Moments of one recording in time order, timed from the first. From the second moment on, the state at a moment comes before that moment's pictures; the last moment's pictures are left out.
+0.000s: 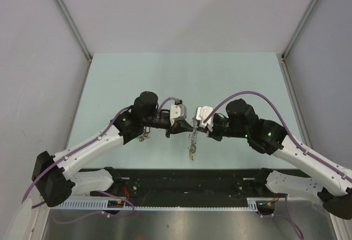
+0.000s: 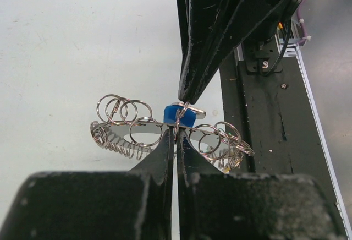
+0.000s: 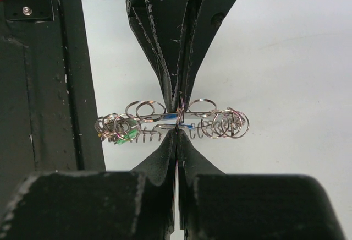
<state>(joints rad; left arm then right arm) -0.78 1.15 0.89 -0.12 0.75 0.29 0.92 0.95 1.02 -0.55 -0.28 -0.42</state>
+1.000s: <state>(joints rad) -0.78 1.17 0.94 -0.13 0.72 0.29 0.87 0.91 1.02 -0.54 -0.25 -0.35</state>
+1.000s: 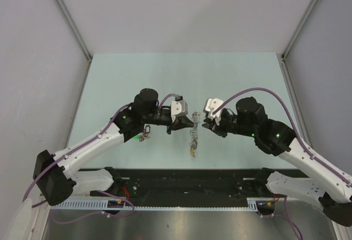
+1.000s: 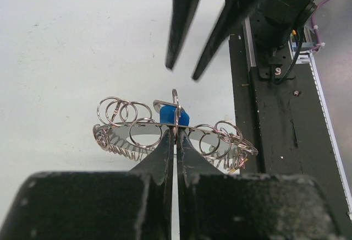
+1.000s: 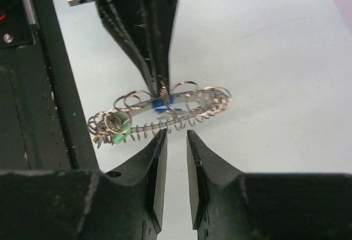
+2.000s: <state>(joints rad) -0.78 1.15 0.94 -0.13 0.80 0.35 0.74 0.91 1.00 -0.48 -0.55 -0.37</state>
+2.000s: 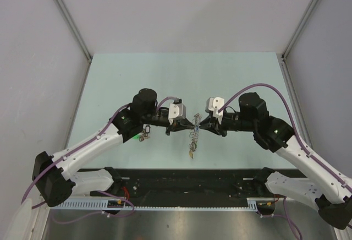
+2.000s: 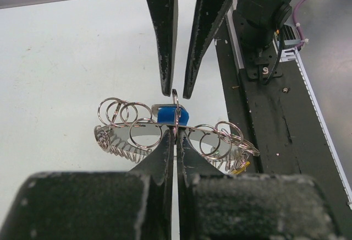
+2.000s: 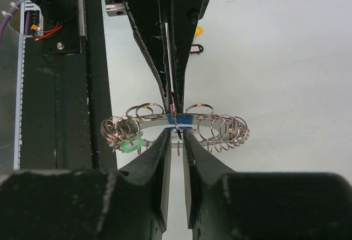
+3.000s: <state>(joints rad) -0.78 1.16 0.94 -0.16 0.81 0.35 0.76 0.95 1.00 -0.47 -0.56 -0.37</state>
